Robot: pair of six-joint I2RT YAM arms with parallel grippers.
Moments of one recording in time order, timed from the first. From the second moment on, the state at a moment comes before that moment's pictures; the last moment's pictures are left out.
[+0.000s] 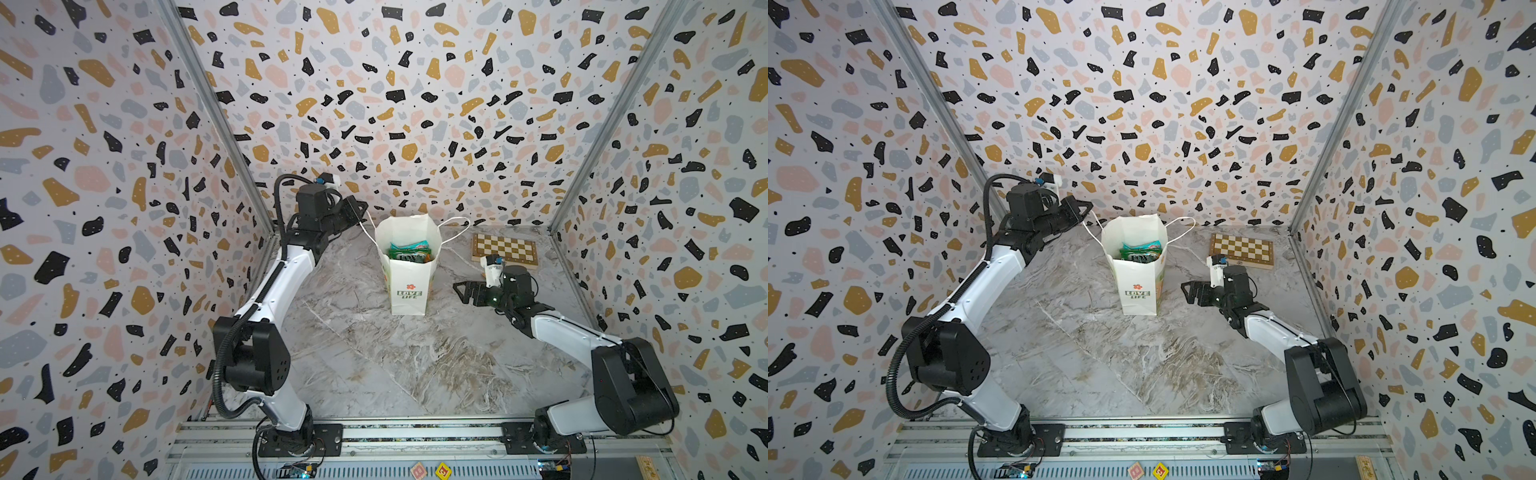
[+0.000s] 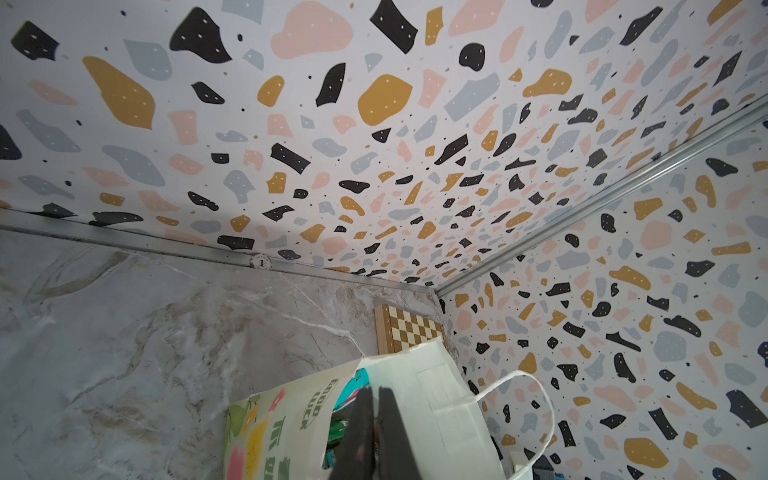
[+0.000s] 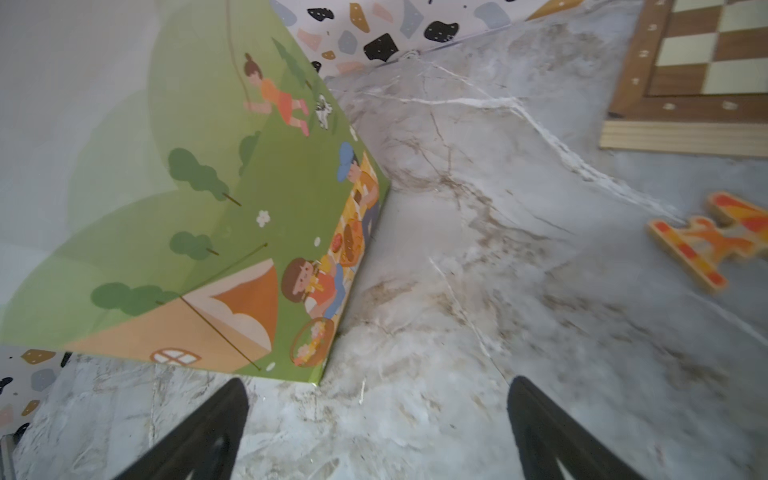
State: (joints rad) left arm -0.16 1.69 1.60 -0.18 0.48 -0.64; right arm 0.30 1.46 0.74 0.19 -0.37 0.34
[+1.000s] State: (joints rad) left arm -0.21 1.75 1.84 -0.48 0.63 -0.44; right arm 0.63 1.91 1.02 0.45 -0.42 0.39
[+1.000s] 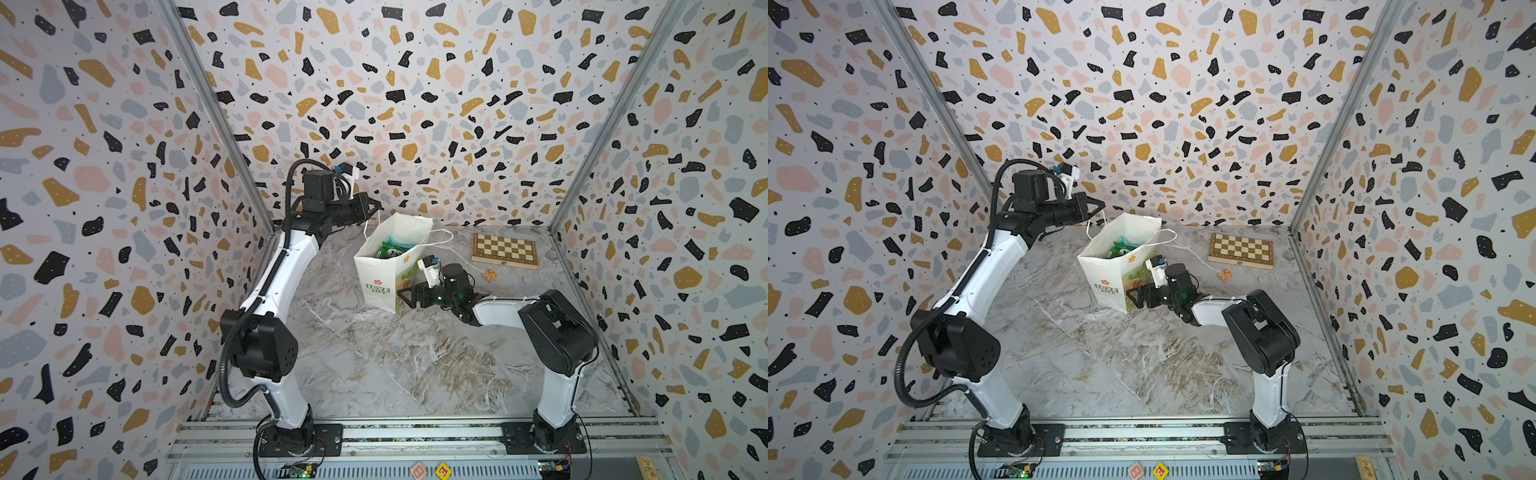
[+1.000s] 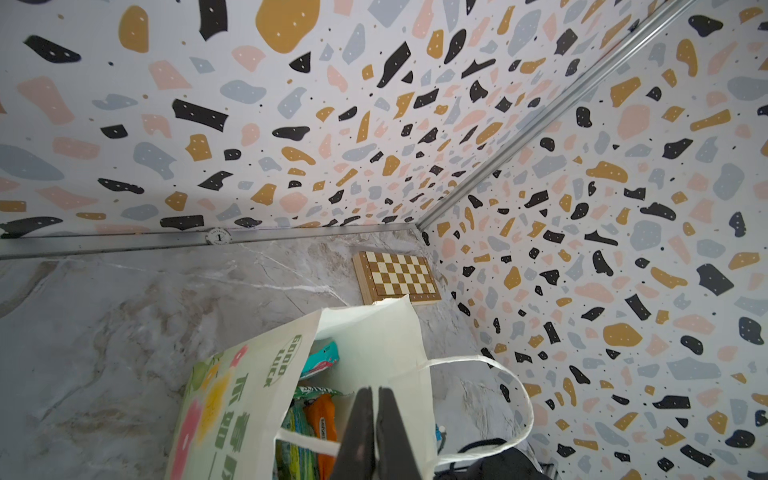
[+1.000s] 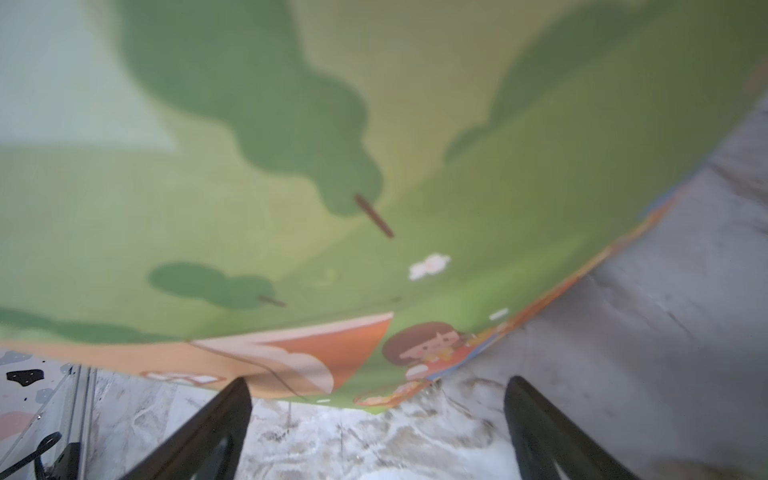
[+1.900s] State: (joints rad) left arm -0.41 1.46 1.60 -0.67 0.36 -0.17; right arm 0.77 1.79 0.84 0.49 -0.34 0.37
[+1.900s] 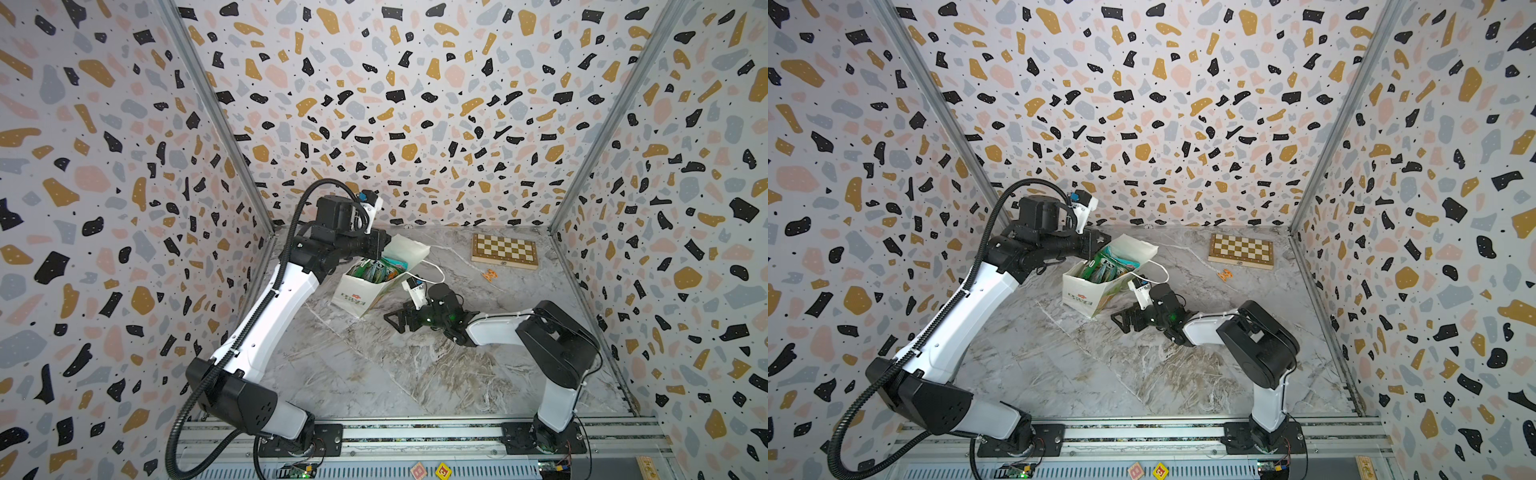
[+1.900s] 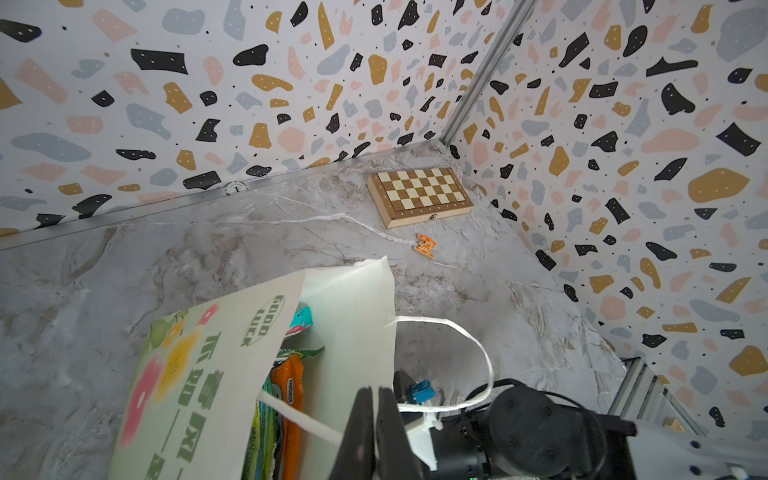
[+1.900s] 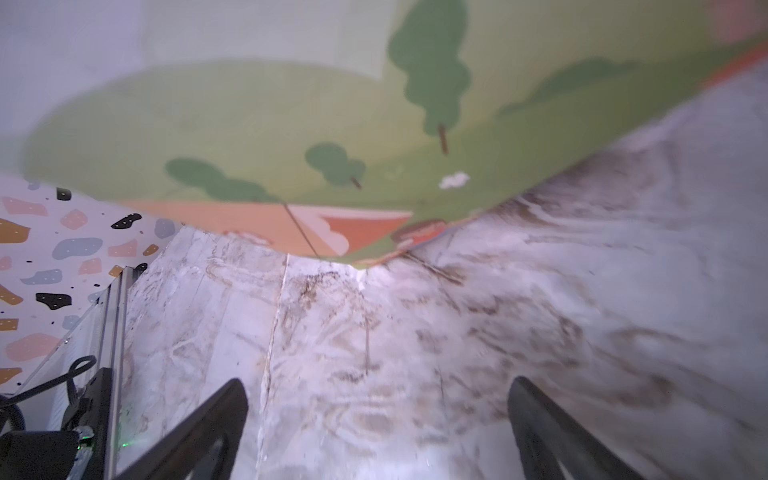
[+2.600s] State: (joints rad) left arm -0.59 1.27 1.27 -0.39 0.24 -0.35; right arm 0.51 1.15 0.55 -0.03 0.19 0.28
